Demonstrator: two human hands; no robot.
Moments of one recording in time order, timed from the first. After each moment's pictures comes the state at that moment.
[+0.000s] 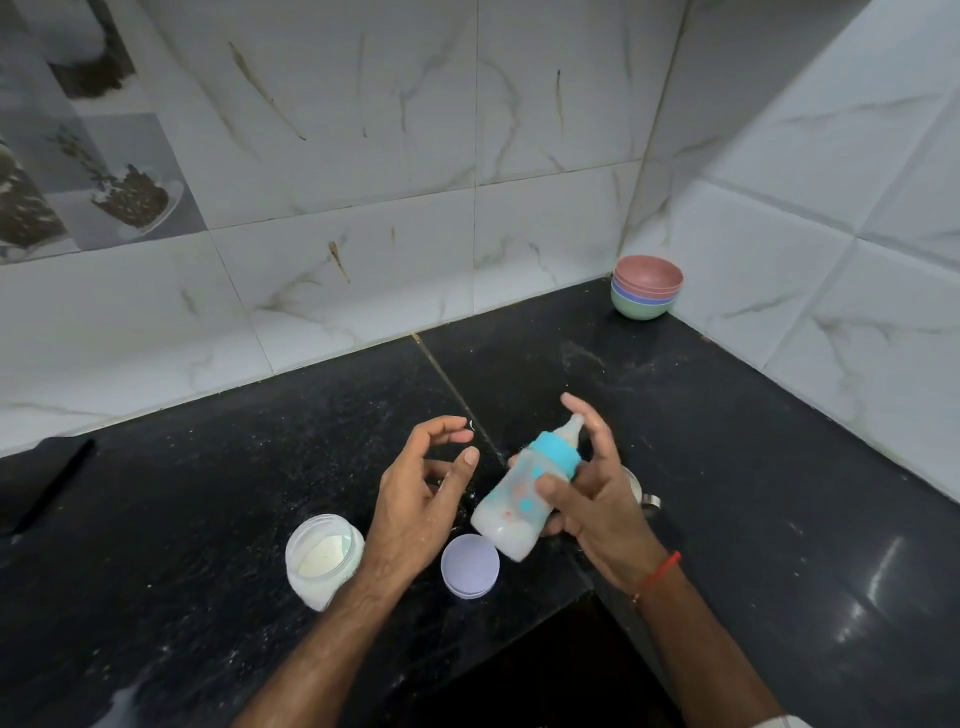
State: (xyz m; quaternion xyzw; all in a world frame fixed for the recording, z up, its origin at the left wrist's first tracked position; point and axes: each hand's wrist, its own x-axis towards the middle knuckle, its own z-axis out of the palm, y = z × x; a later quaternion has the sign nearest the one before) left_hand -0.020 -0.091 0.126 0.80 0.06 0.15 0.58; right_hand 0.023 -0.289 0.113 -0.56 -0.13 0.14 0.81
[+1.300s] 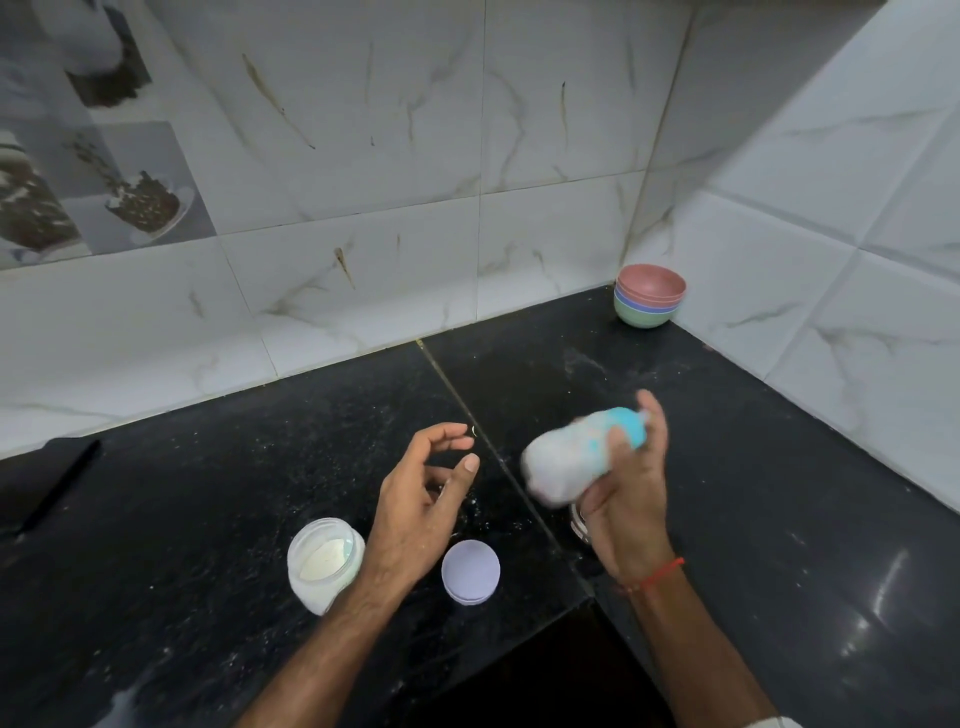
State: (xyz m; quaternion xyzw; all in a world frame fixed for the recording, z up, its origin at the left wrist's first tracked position) left_hand -0.022 -0.091 0.125 0.80 0.06 0.15 0.58; right_hand 0.035 -0.293 0.121 -0.44 -0.06 0.02 0.89
